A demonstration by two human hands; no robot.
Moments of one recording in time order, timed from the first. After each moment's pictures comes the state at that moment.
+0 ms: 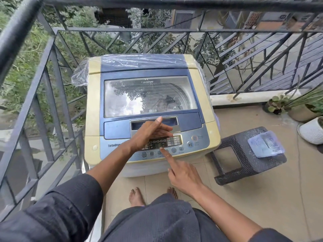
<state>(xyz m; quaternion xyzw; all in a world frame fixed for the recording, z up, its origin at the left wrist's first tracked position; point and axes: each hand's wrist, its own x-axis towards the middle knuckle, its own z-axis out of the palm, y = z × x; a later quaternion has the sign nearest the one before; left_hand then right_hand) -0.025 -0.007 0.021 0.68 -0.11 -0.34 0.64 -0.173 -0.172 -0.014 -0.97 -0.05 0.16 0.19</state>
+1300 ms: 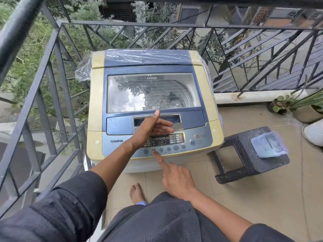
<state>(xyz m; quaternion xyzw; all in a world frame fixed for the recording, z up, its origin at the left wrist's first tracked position) -0.029 -0.005 0.023 0.66 -0.06 -0.32 0.68 -0.184 -0.137 -0.013 -0.98 -0.08 0.19 0.08</state>
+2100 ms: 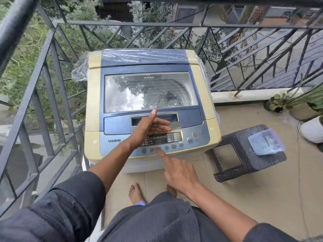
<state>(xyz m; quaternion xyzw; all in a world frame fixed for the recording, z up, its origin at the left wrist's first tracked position) -0.029 -0.006 0.020 0.66 -0.05 -0.32 0.67 -0.176 -0.154 -0.003 -0.98 -0.07 0.17 0.10</state>
